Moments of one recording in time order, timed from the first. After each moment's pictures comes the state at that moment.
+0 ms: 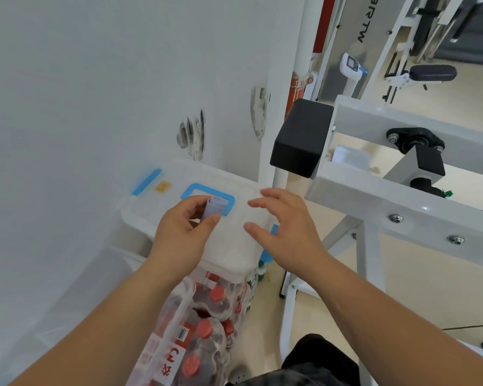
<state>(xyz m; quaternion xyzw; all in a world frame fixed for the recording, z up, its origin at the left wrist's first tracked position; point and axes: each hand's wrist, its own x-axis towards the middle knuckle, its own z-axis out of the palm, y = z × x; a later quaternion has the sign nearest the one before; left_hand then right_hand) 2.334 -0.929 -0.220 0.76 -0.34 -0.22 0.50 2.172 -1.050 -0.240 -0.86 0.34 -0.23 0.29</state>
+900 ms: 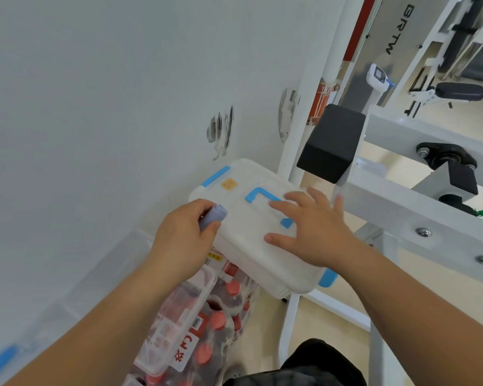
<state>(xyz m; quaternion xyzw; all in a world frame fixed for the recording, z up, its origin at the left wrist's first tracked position) 2.358 -0.889 -0.222 0.81 -0.40 -0.15 0.39 2.183 -1.064 -0.225 -0.93 0.35 0.06 0.09</state>
